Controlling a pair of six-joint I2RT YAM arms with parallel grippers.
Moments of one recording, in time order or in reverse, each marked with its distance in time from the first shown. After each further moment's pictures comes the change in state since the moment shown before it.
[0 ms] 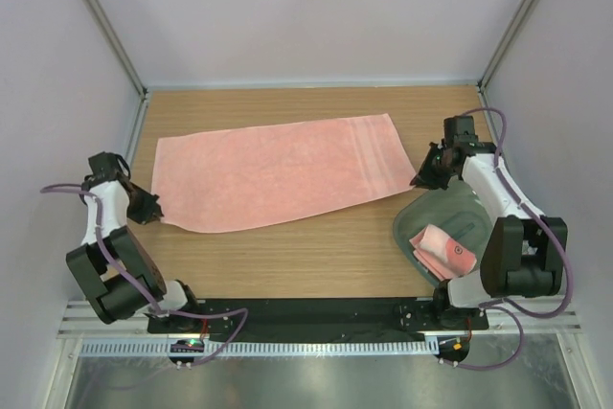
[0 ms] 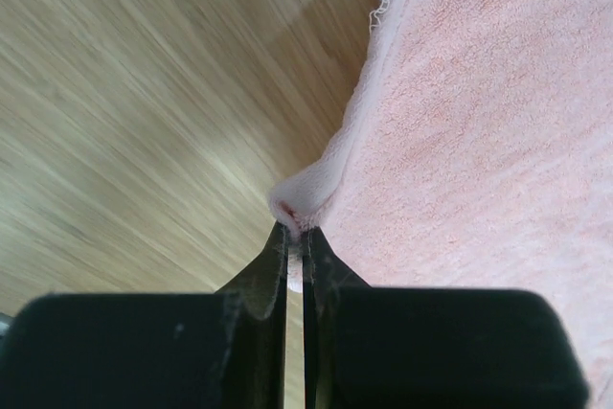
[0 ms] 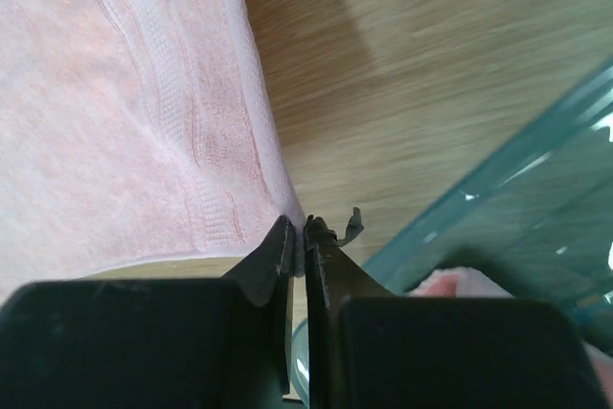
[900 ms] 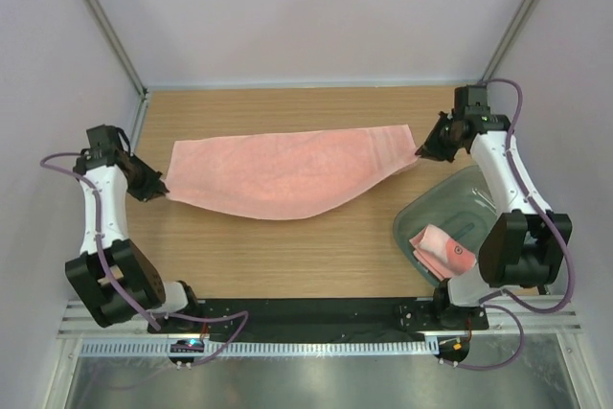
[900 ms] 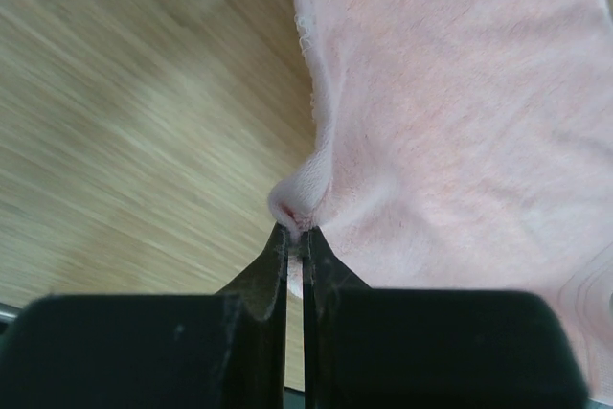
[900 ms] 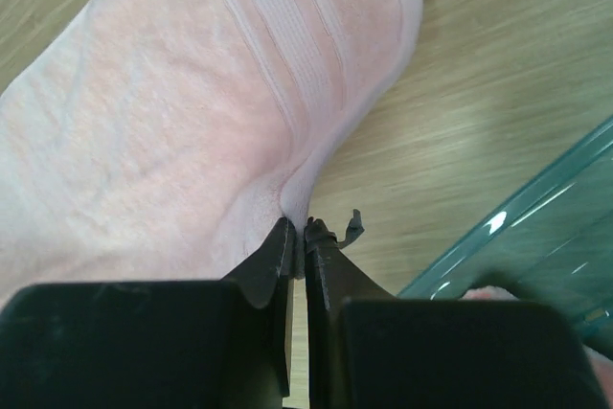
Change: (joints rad) left arm -0.112 -0.051 0.205 -0.175 0.104 0.012; right arm -0.023 0.027 0.257 -0.119 0.015 0.048
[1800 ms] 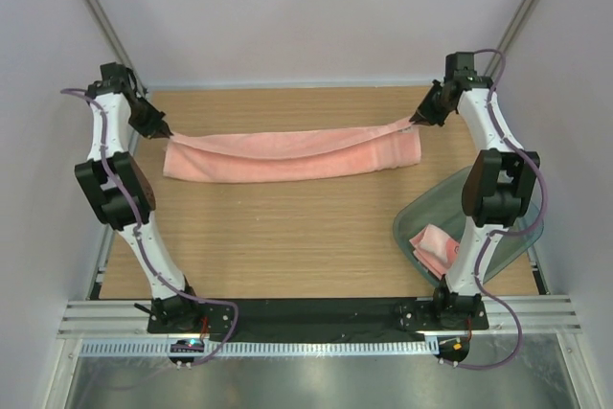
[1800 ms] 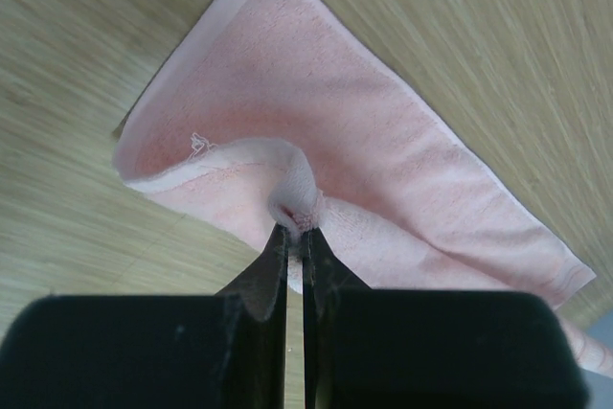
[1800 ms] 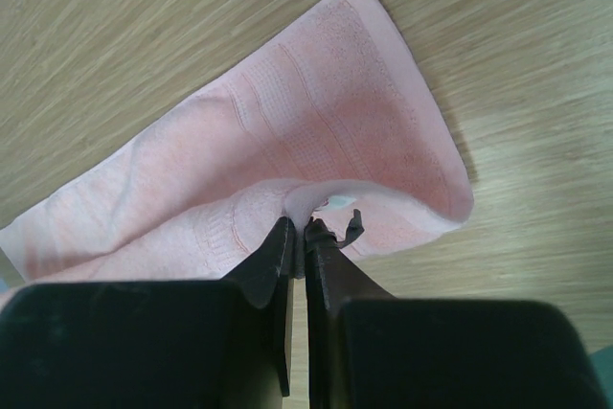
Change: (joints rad) left arm -0.089 0.723 0.804 -0.085 0.048 -0.024; right arm -0.011 0.484 0.489 0.006 -0.016 0.041
